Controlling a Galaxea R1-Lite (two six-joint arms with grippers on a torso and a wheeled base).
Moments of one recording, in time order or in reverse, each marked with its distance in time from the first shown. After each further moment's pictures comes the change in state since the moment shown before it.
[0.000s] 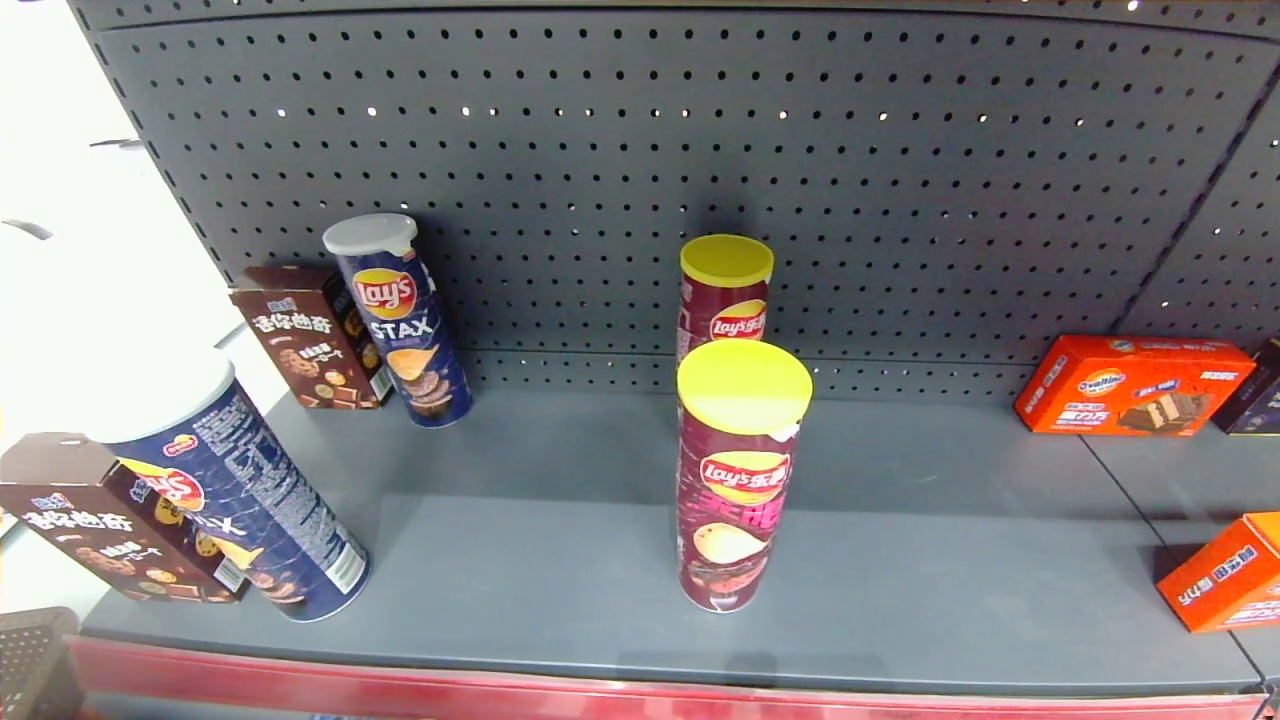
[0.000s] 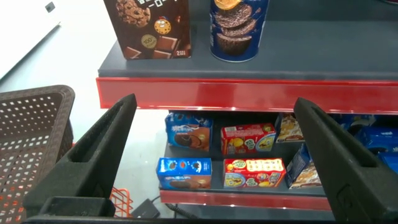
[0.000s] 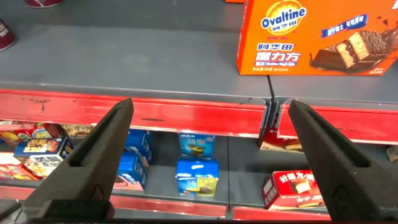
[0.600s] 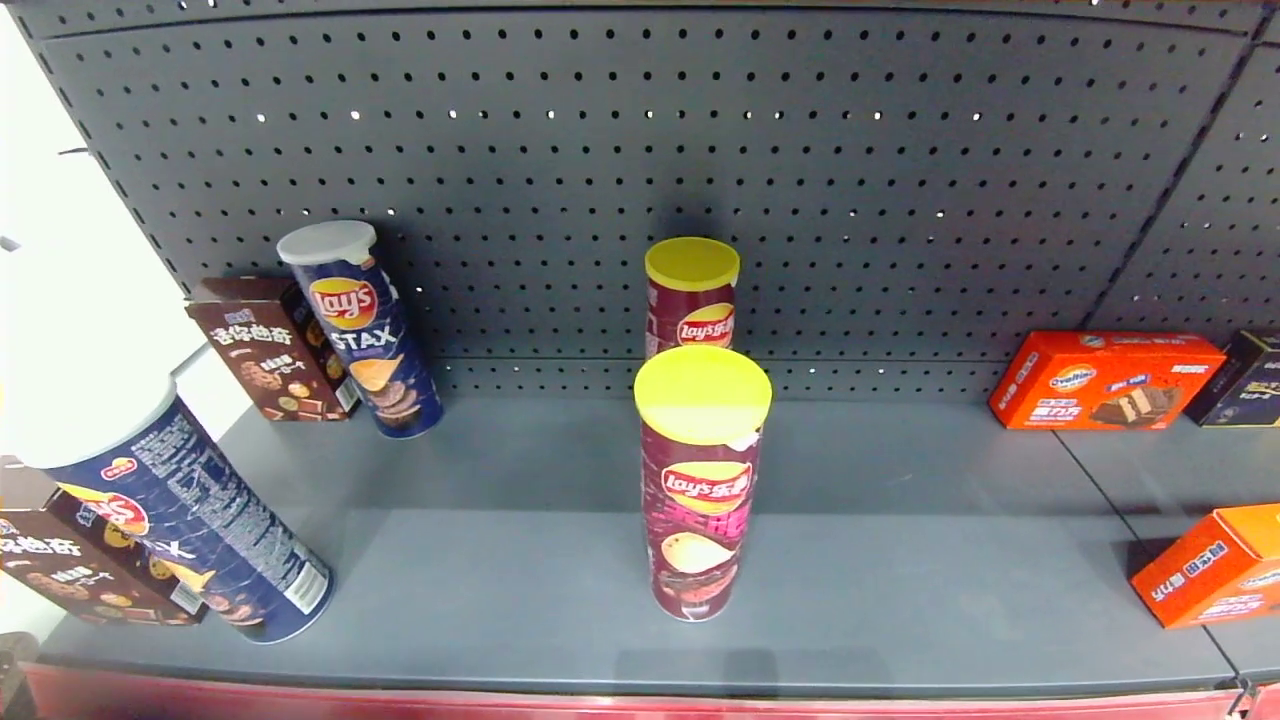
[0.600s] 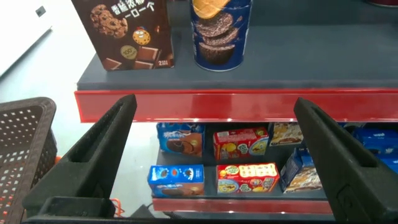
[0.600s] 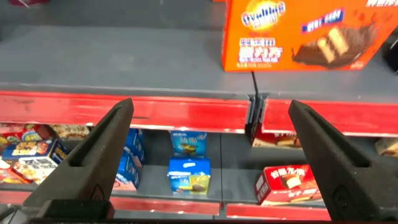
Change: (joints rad) left arm 0.001 0.000 0.000 0.000 -0.001 0.001; right arm 0.000 -0.001 0.000 0.000 0.000 -0.001
